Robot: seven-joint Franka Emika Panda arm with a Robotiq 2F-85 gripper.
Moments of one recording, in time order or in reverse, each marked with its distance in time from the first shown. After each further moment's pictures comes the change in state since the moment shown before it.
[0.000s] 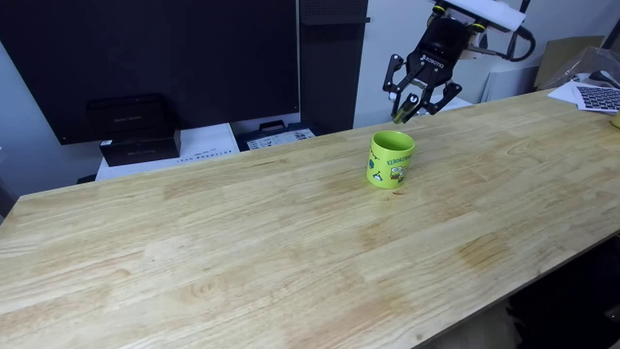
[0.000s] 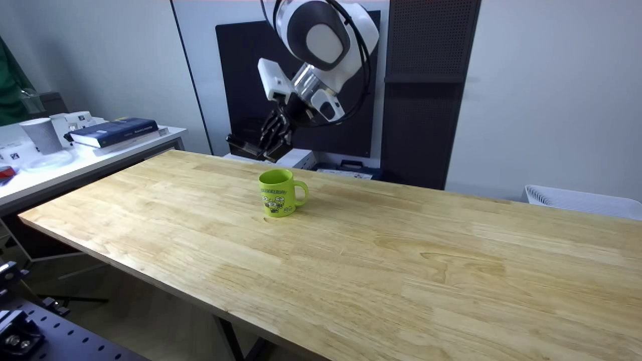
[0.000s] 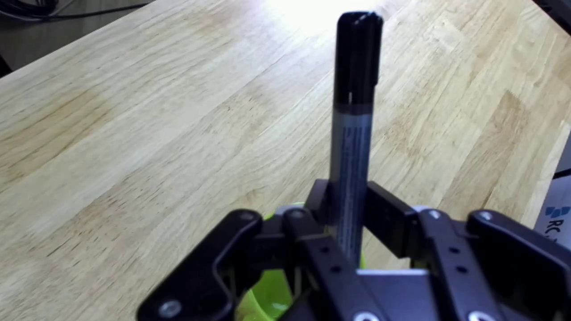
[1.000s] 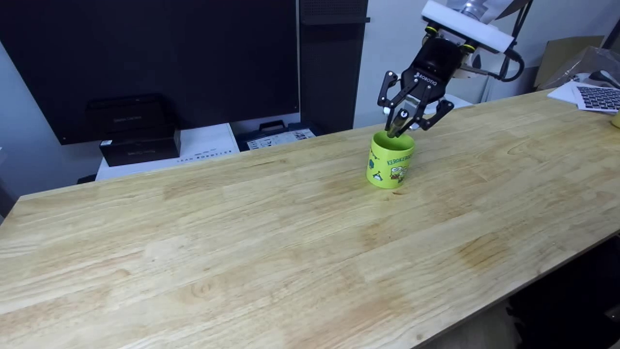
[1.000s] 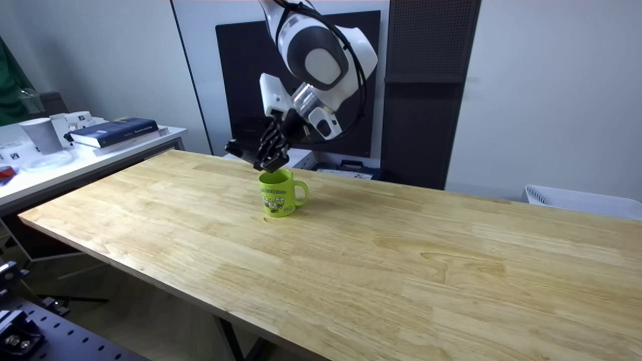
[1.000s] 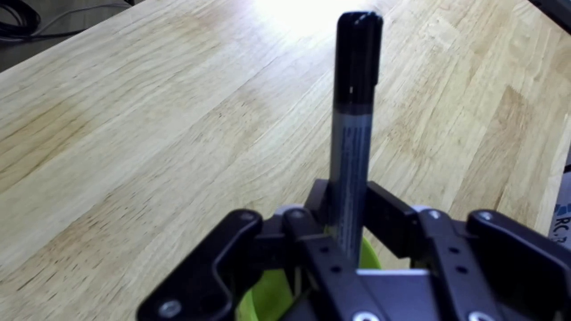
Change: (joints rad) arm -0.008 0.059 0.011 0.009 0.053 0.009 -0.002
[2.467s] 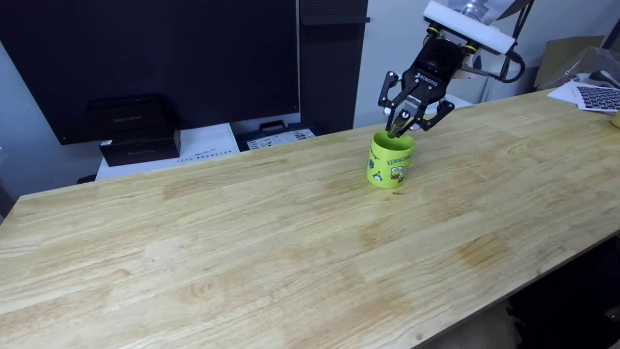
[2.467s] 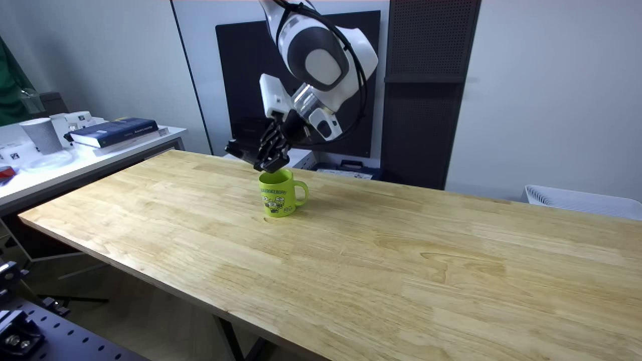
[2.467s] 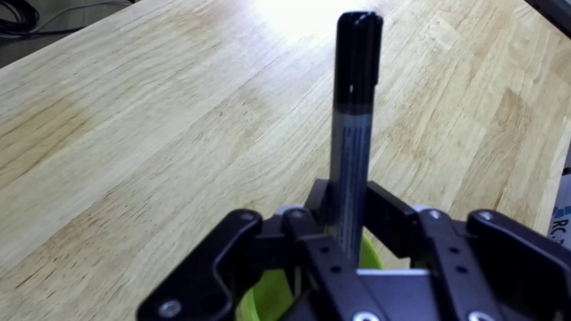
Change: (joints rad) arm -0.001 0.000 -0.001 -0.003 0.002 0.000 -0.017
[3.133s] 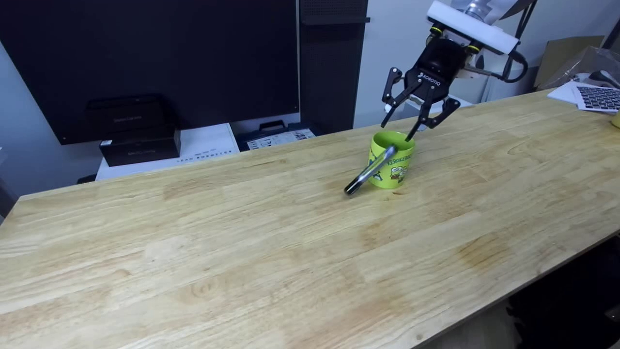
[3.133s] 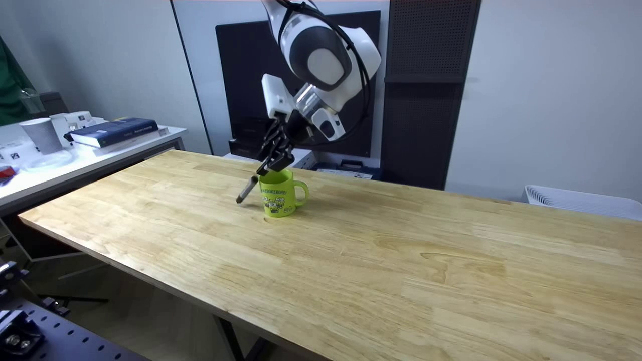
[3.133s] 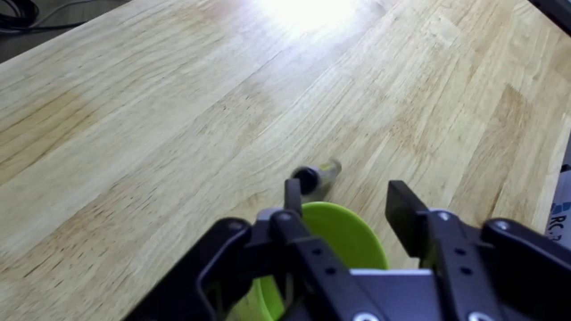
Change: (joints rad) arm -0.002 -0.001 -0.009 0.000 0.001 0.000 -0.013
